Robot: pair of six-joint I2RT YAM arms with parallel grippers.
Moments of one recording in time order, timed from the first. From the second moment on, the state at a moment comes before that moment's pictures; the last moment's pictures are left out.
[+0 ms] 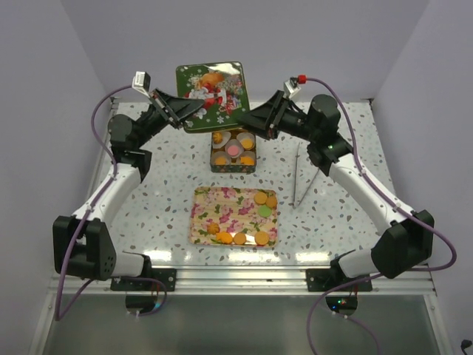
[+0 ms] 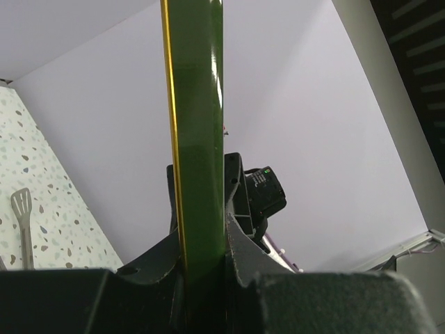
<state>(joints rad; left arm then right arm) -0.14 1.37 1.01 0.84 0.75 -1.55 0.44 1.41 1.28 0.16 -0.67 1.27</state>
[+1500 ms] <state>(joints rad) -0.15 1.21 1.12 -0.19 0.61 -1.02 0.49 1.27 0.97 0.08 -0.25 1.31</state>
